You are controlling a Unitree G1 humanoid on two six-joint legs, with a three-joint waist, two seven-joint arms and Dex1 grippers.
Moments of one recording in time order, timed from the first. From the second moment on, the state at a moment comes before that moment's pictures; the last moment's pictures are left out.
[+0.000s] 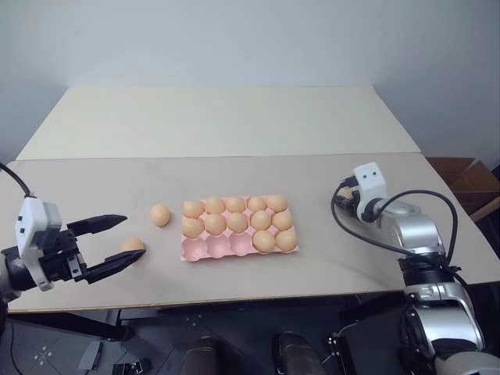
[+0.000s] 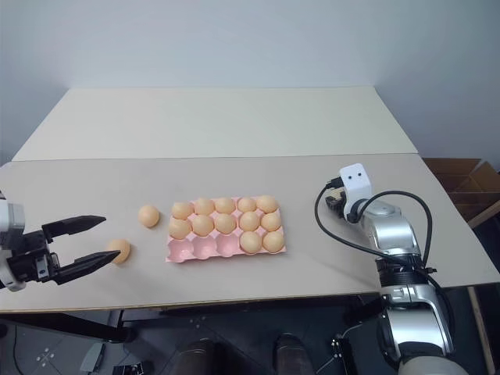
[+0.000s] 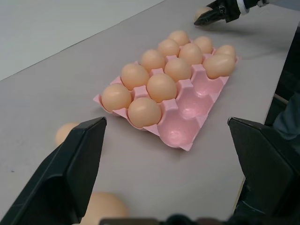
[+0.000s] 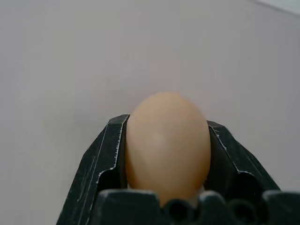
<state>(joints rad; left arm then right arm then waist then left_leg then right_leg) 0.23 0.91 0.66 -0.38 -0.73 0.52 -1.15 -0.60 -0.52 -0.01 0.19 0.13 0.73 0.37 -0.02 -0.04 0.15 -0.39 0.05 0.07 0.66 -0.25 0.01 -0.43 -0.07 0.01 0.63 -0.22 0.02</state>
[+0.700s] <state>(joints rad) 0.26 0.91 0.67 -0.42 -0.74 0.53 -1.13 -0.53 -0.42 0.34 -0.49 0.33 0.99 0.54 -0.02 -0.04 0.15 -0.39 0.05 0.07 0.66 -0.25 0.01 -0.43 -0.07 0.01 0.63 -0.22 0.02</state>
